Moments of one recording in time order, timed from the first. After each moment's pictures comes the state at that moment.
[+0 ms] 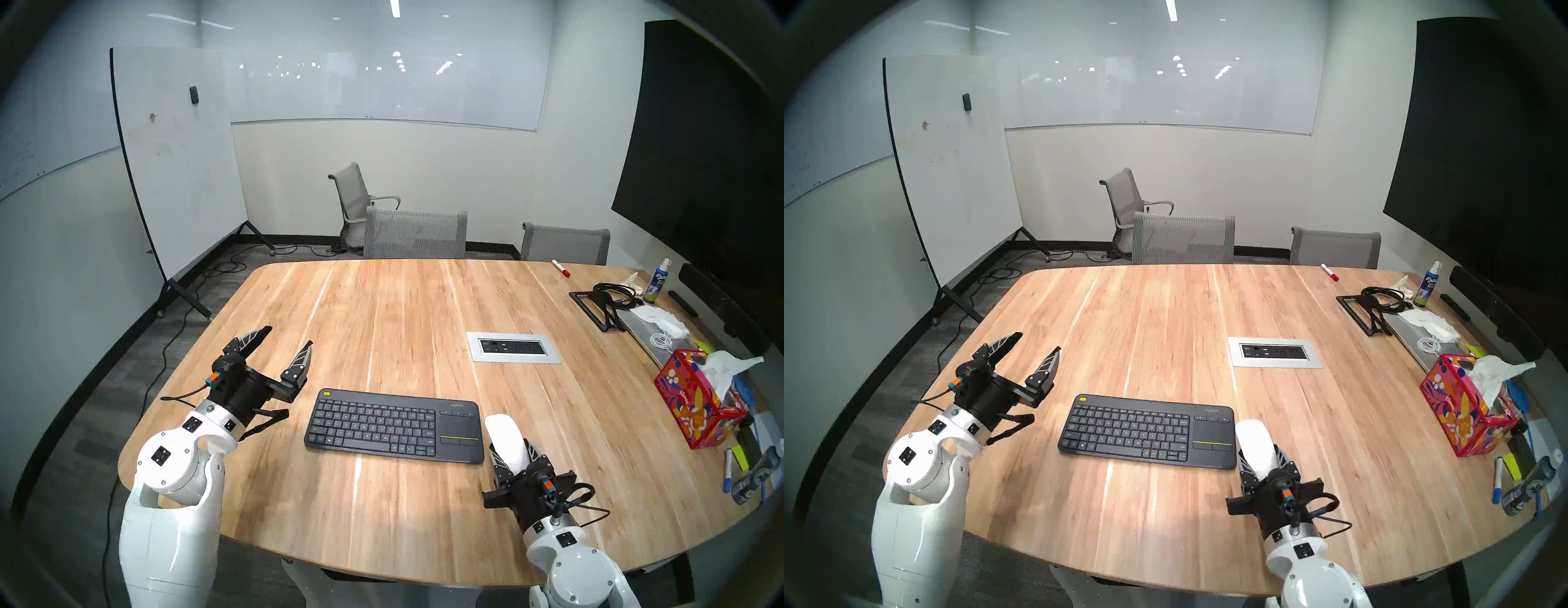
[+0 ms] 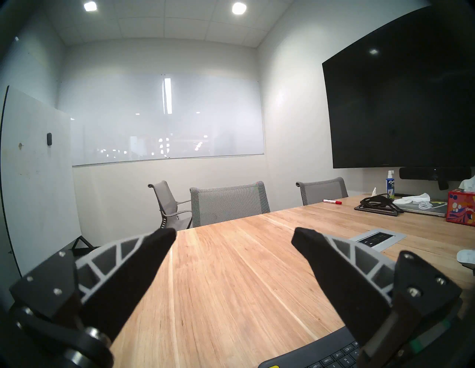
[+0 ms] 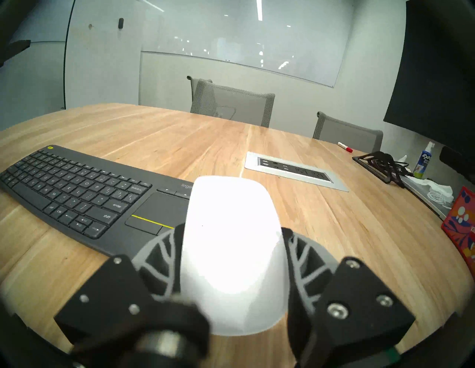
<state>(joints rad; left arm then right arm) 1.85 -1.46 -1.81 -1.93 -0.17 -0.07 -0.55 -2.32 -1.49 1.53 -2.10 -0.17 0.04 -0.04</state>
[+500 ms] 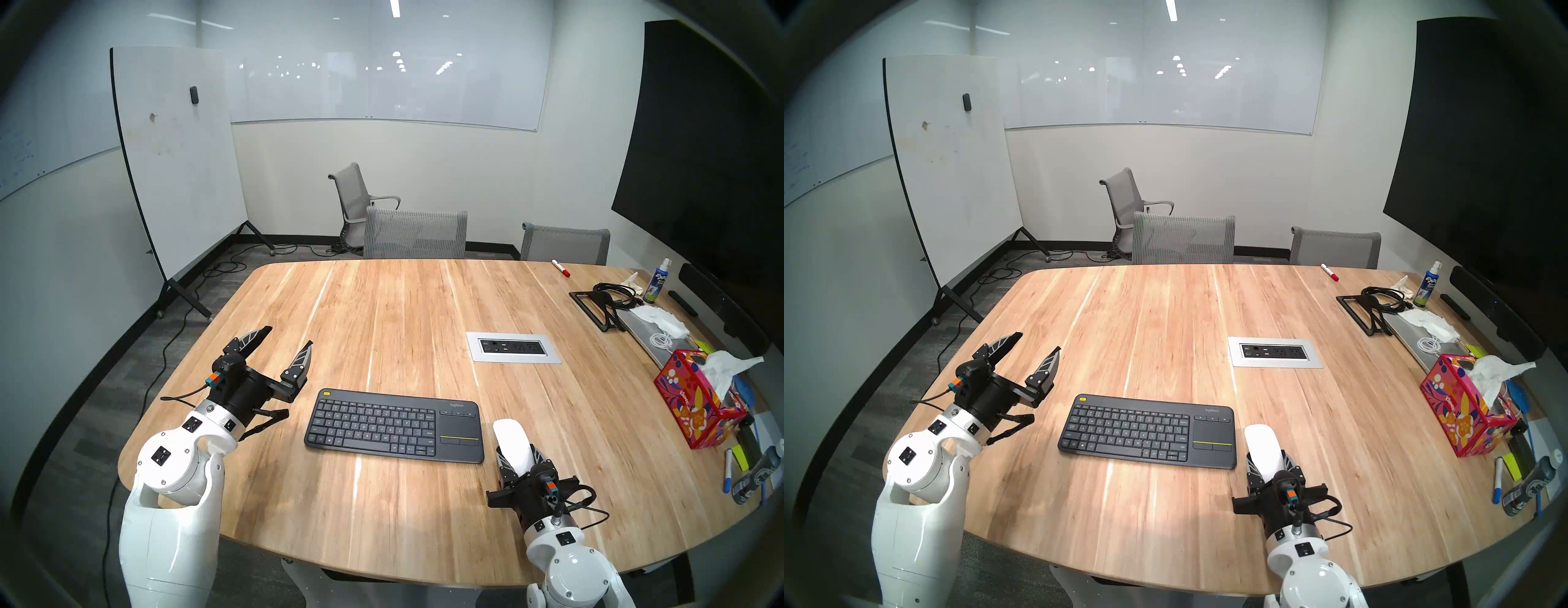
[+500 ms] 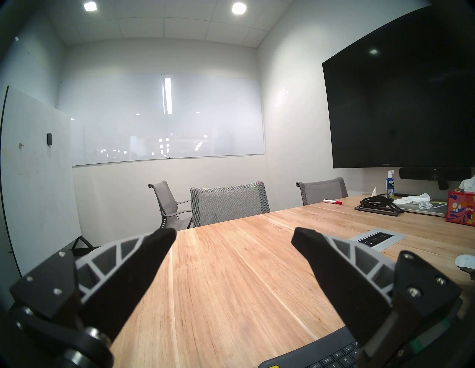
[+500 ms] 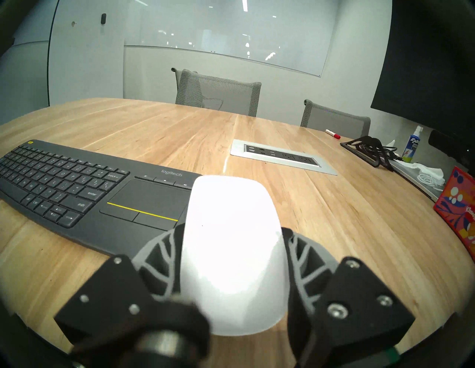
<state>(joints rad) 1.85 -1.46 -1.81 -1.93 -0.17 -0.07 -0.55 -2.31 -1.51 1.56 -2.07 -0.14 0.04 -0.06</state>
